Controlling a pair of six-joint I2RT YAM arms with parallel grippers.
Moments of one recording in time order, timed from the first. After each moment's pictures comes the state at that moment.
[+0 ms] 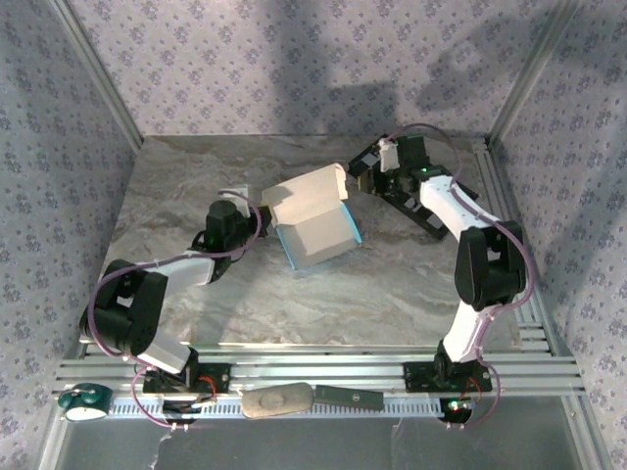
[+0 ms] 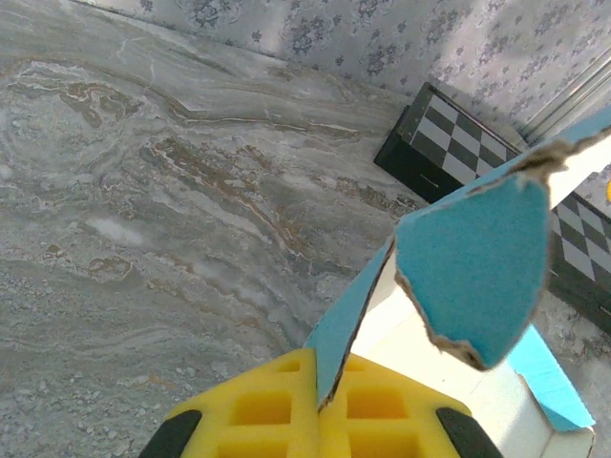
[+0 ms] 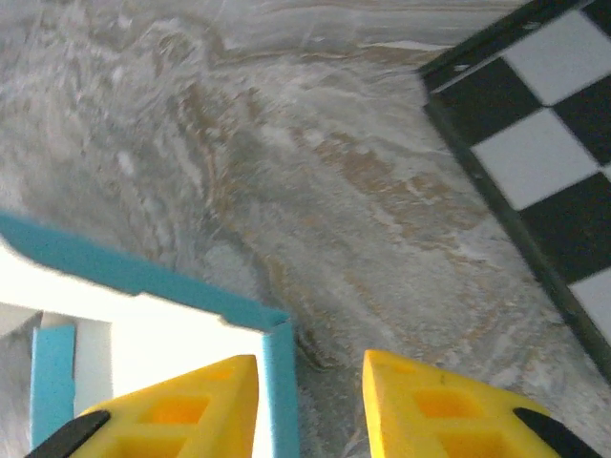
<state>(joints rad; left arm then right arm) -0.39 1.51 0.64 0.53 0.15 -0.46 0.25 1.80 1.42 -0.43 -0.35 0.08</state>
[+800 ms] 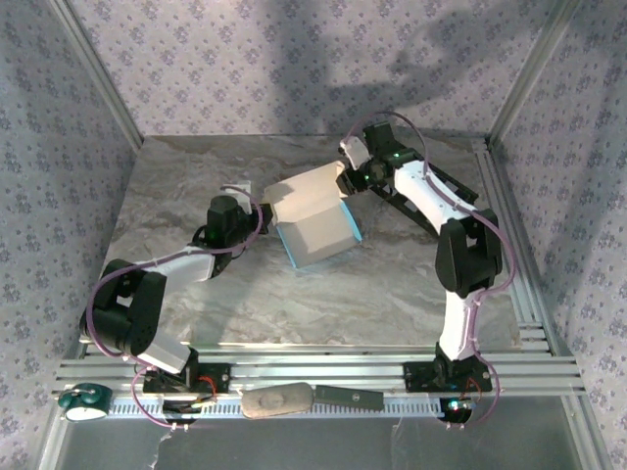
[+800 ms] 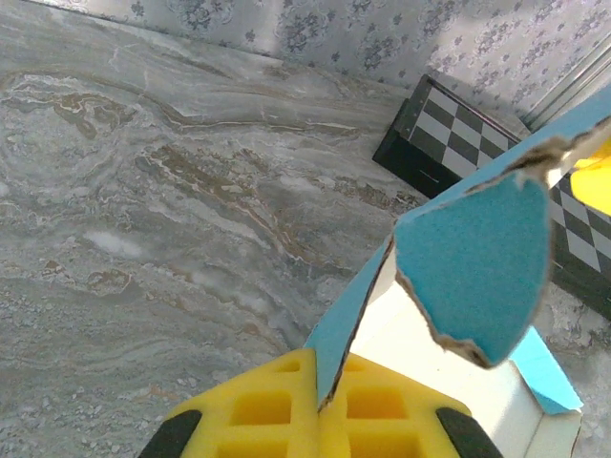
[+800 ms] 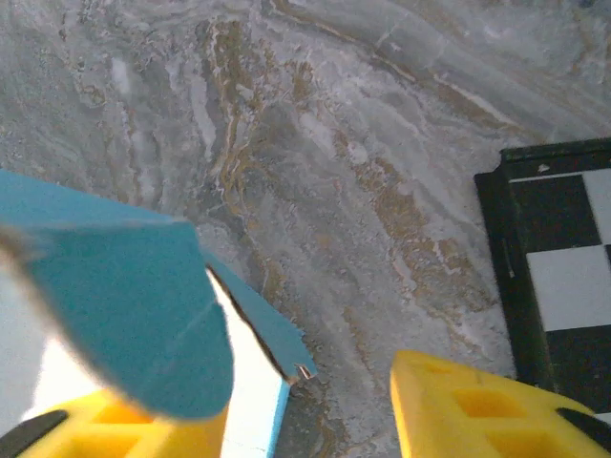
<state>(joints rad) -0.39 1.51 0.68 0.47 0.16 -0.43 0.35 1.96 1.70 -0.64 -0.24 -0.25</state>
